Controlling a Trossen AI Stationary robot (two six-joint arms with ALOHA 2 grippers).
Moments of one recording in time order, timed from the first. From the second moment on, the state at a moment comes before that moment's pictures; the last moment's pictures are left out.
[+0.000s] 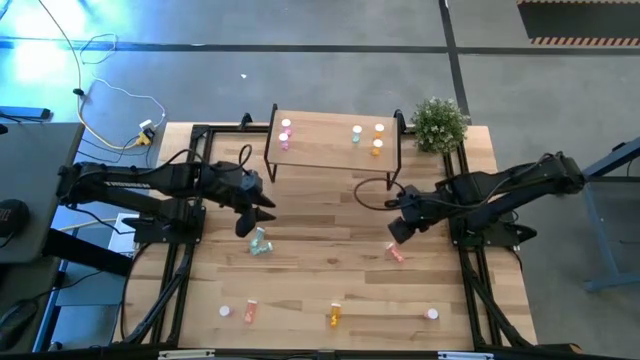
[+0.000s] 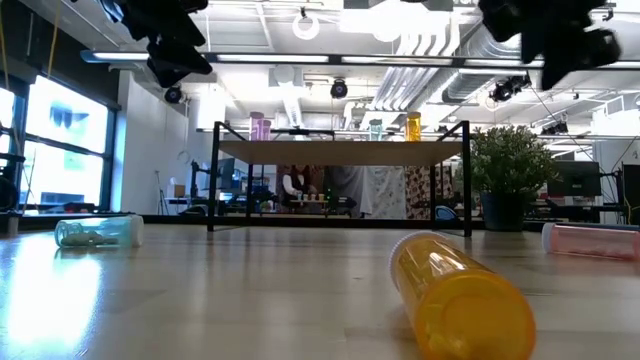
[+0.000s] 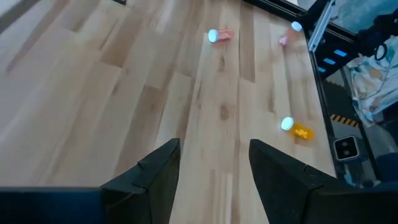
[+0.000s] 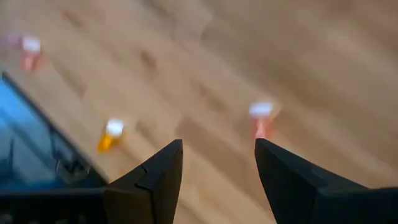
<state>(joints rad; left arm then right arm) 0.15 0.95 0.78 -0.48 0.14 -0.33 0.24 1.14 1.03 -0.99 -0.02 1.21</state>
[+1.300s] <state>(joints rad) 0.11 0.95 0.78 -0.47 0.01 -0.36 0.94 1.44 1.03 -0.85 -0.08 1.86</state>
